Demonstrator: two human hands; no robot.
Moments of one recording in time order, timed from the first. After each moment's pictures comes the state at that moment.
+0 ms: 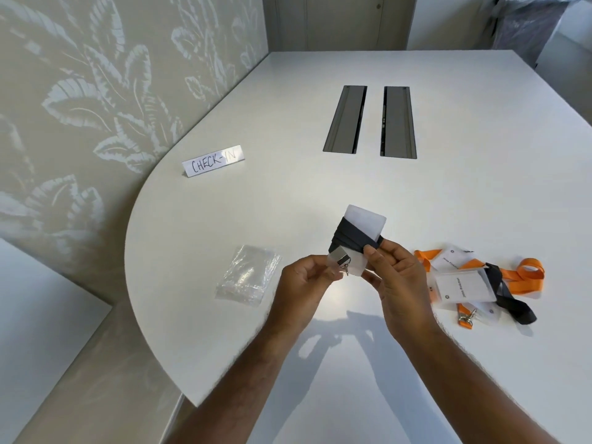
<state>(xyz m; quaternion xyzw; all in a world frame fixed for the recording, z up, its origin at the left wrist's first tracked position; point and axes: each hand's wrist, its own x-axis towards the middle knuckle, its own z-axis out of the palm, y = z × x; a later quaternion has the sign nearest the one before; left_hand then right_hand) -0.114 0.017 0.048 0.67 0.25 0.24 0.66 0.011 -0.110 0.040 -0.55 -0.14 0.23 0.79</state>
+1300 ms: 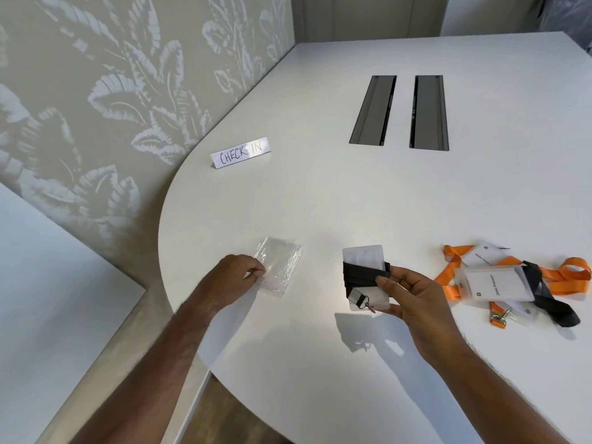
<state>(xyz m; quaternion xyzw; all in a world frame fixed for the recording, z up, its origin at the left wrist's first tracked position) -0.219 0.180 0.019 0.93 0.28 0.05 0.24 -0.011 -0.134 0.008 -0.58 -0.17 0.33 0.73</state>
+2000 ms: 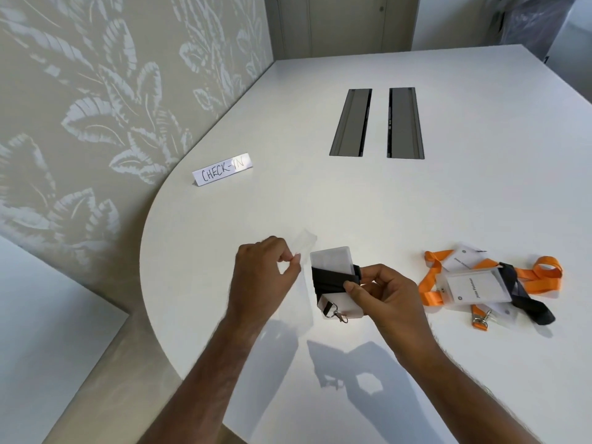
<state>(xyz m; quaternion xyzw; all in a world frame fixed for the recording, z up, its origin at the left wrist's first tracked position) -0.148 0.082 0.081 0.91 0.23 0.33 0.14 -0.033 -0.120 0.051 -0.63 -0.24 0.24 0.70</state>
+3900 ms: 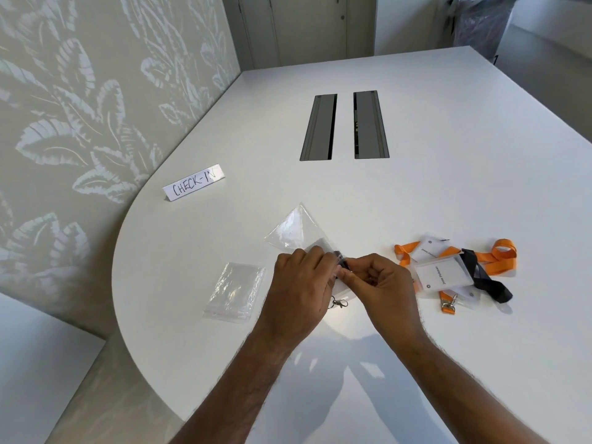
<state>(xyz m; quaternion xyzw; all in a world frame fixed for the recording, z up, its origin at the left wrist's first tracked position) -0.107 0.003 0.081 0.96 0.06 0.28 0.01 -0.017 -0.137 0.061 -0.66 -0.23 0.12 0.70</state>
